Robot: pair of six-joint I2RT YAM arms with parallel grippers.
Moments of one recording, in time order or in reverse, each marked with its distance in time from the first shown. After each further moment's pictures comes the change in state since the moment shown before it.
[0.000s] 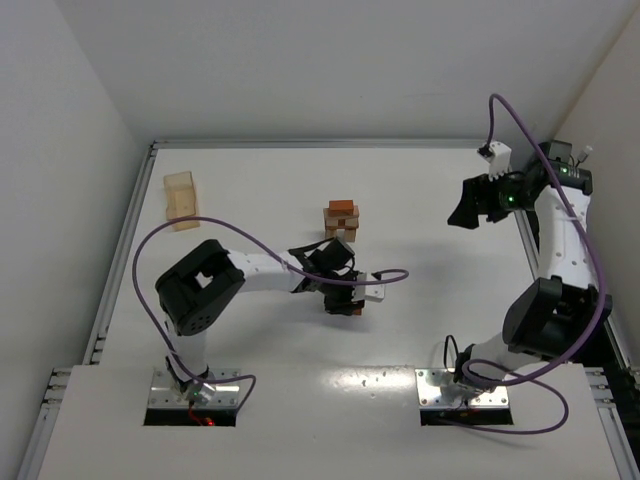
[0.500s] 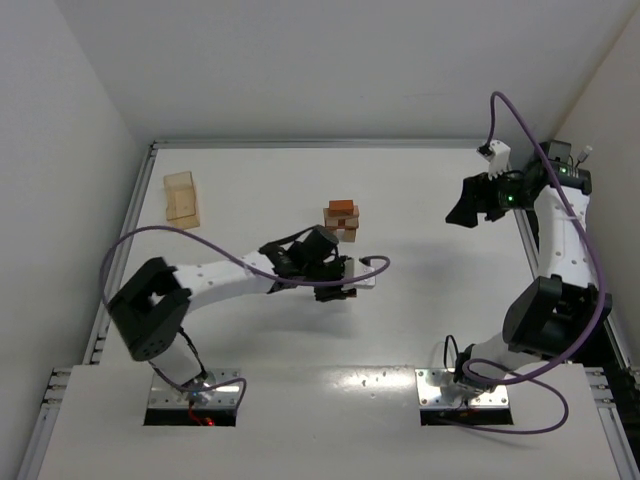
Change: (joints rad) left arm 0.019 -0.205 -0.065 -0.032 -0.091 -0.036; right arm 0.003 0.010 0.000 0.007 -0.041 -0.005
